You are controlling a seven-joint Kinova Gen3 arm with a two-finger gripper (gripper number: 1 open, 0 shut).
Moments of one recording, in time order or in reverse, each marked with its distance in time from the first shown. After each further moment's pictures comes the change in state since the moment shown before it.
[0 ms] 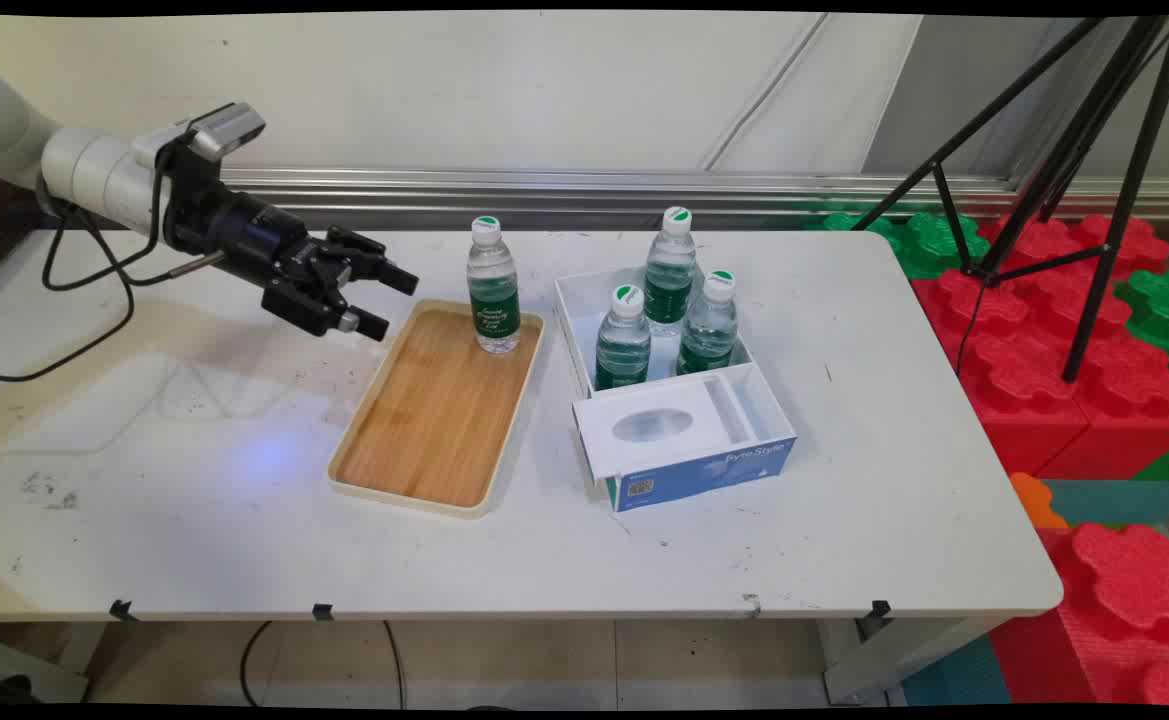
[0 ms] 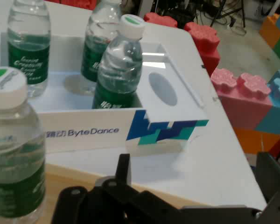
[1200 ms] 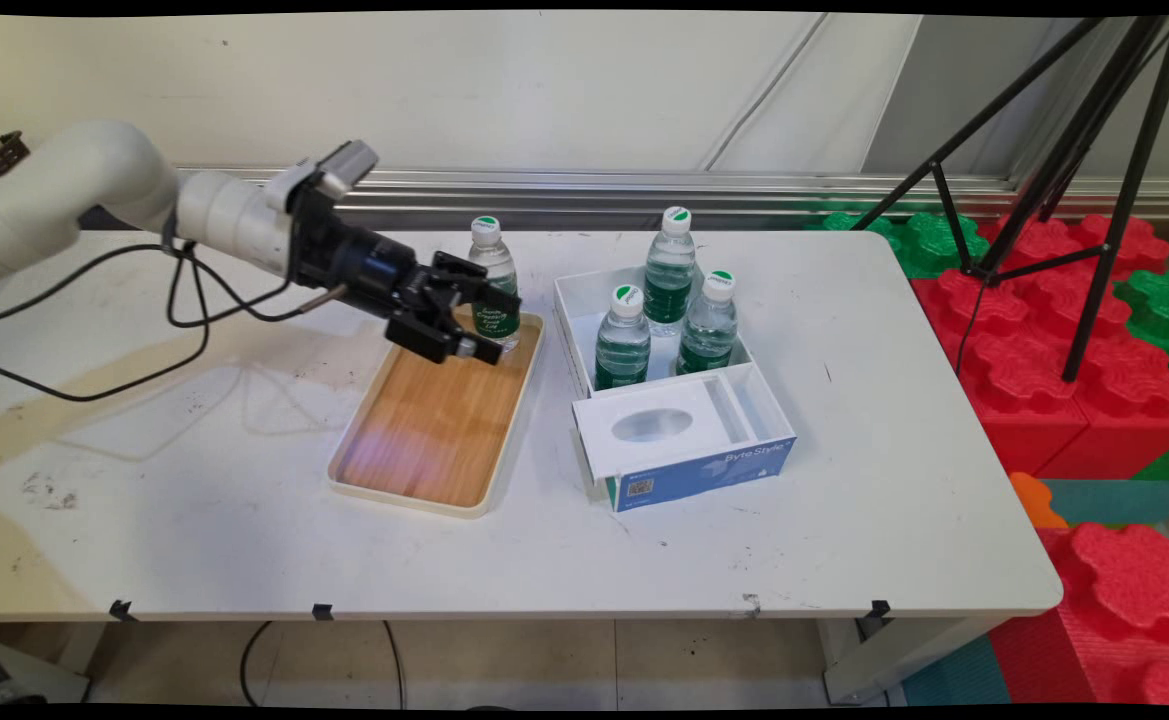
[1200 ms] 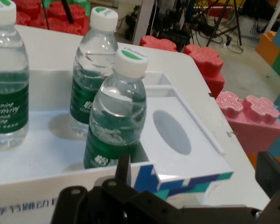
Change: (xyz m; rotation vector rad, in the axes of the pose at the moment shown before) arm 0.005 -0.013 0.105 -0.025 0.068 0.031
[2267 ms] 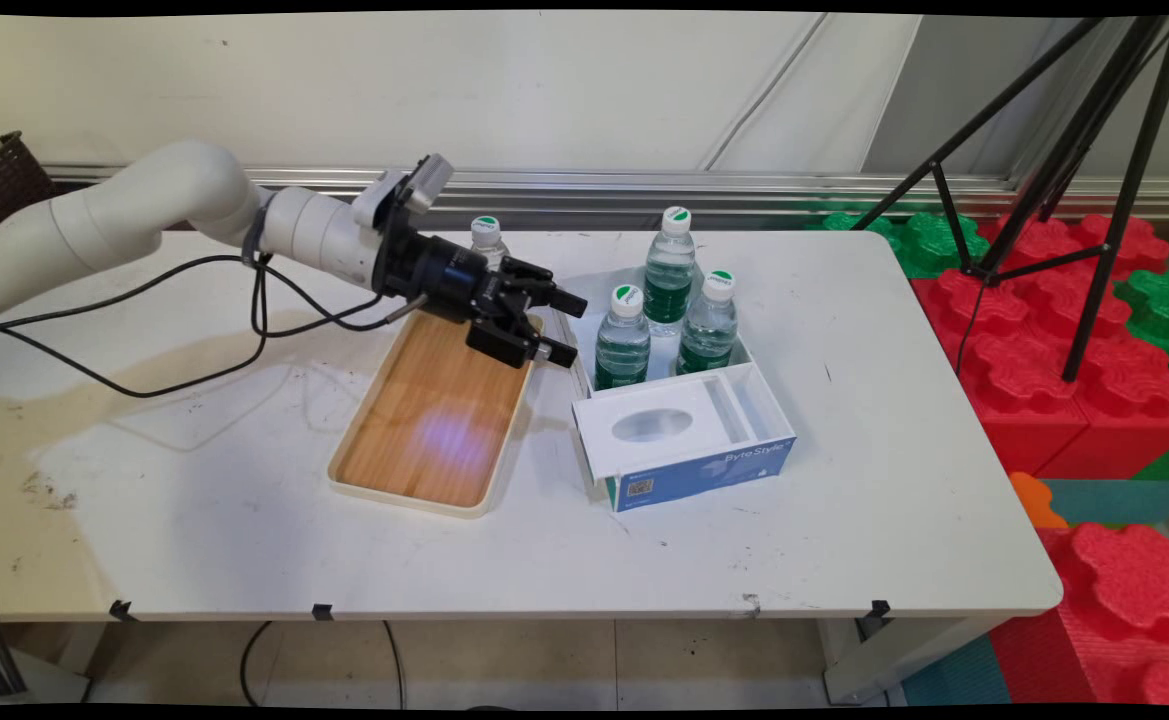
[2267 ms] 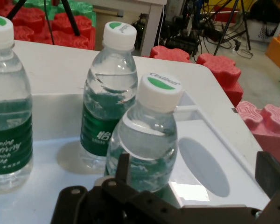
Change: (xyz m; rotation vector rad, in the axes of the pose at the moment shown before) arm 0.005 -0.022 0.066 0.010 0.024 0.034
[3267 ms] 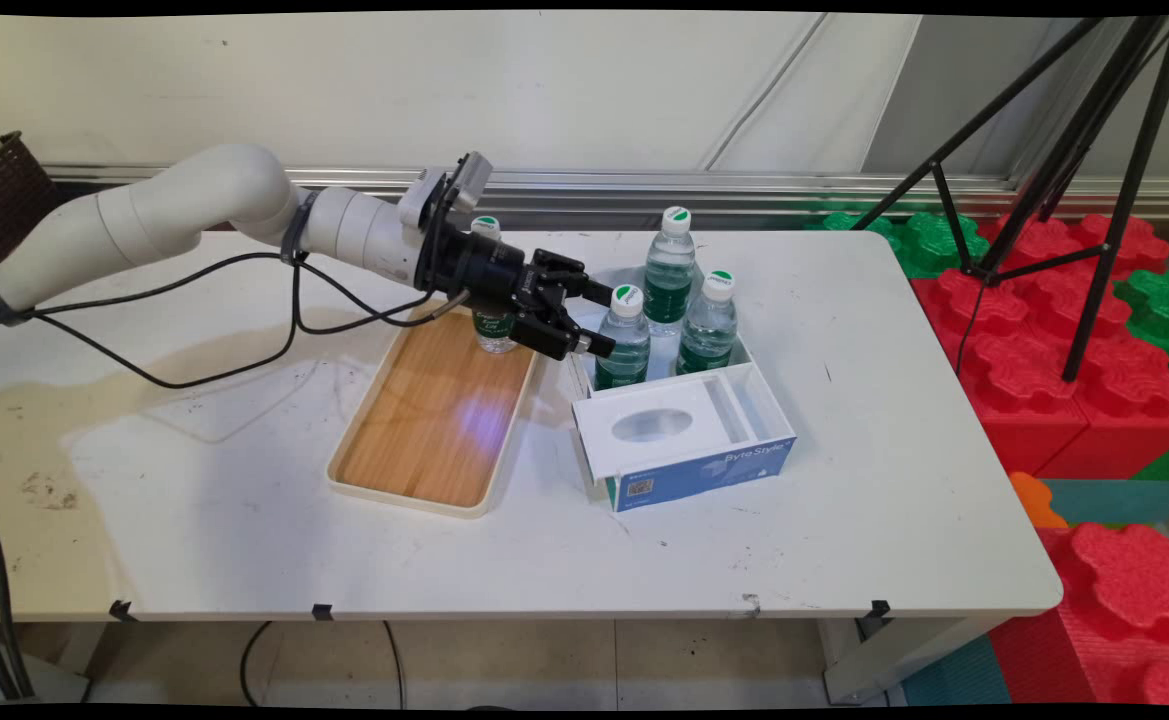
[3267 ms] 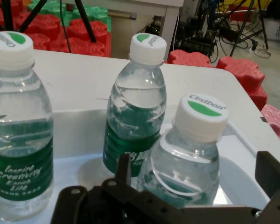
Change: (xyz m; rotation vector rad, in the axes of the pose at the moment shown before) arm 0.008 -0.016 0.033 0.038 0.005 0.027
